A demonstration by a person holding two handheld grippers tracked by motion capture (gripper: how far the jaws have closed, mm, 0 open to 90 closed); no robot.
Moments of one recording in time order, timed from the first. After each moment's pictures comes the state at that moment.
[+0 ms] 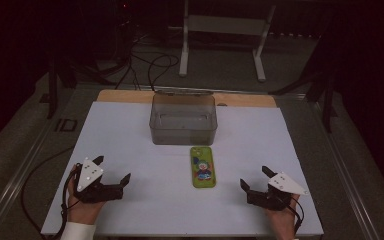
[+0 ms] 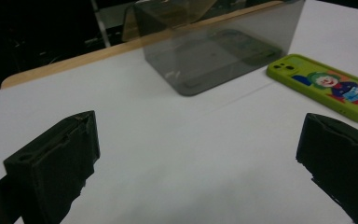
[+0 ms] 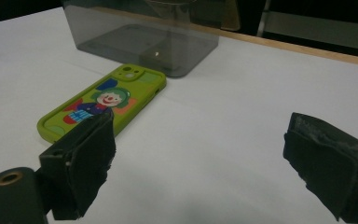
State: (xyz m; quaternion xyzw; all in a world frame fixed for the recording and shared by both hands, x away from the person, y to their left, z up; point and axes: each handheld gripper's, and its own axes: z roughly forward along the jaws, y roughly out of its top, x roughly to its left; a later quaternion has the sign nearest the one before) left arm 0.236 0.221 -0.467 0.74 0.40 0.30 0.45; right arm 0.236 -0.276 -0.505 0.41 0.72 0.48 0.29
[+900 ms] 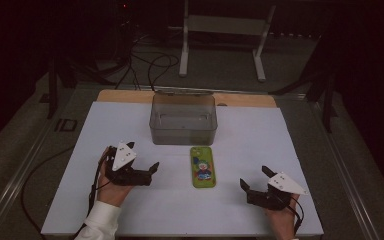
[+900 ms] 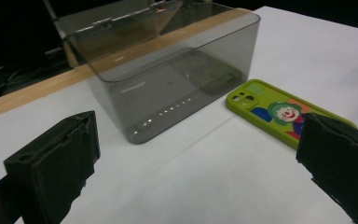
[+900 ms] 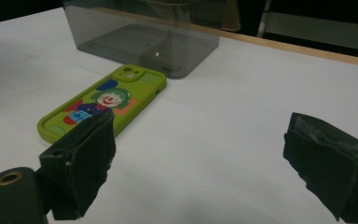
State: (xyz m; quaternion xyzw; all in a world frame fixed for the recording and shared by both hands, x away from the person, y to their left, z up) left arm 0.278 0.154 -0.450 0.77 0.35 0.26 0.45; right arm 0.236 -0.276 -0.505 0.41 0.72 0.48 0.29
